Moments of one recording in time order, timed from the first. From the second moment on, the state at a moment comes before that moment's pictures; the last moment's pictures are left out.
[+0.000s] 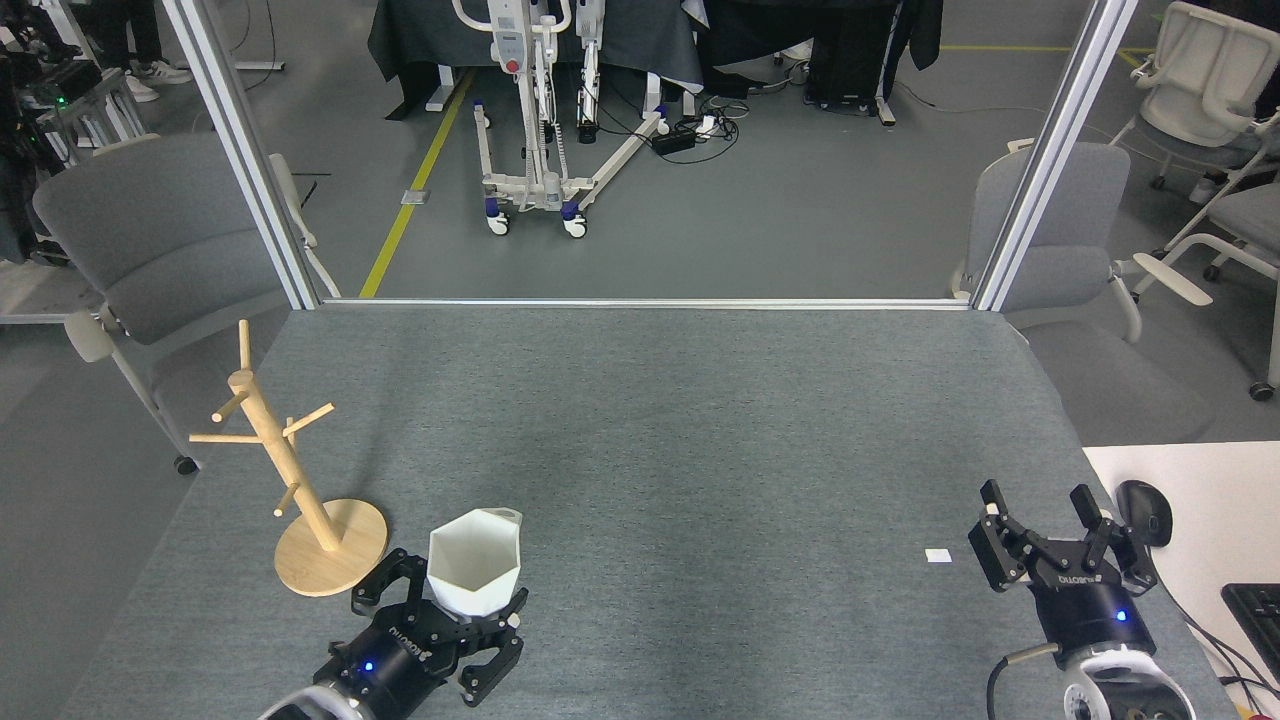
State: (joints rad) left arm 0.03 0.24 -0.15 -1.72 -1.46 -0.39 -0.18; right arm -0.13 -0.18 -0.25 -1.28 1.31 -0.32 -0.15
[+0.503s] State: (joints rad) left arm 0.23 0.24 0.31 -1.72 -1.46 -0.58 -0.05; right arm 0.00 -0.12 -0.27 -1.48 1.33 -0.37 0.02
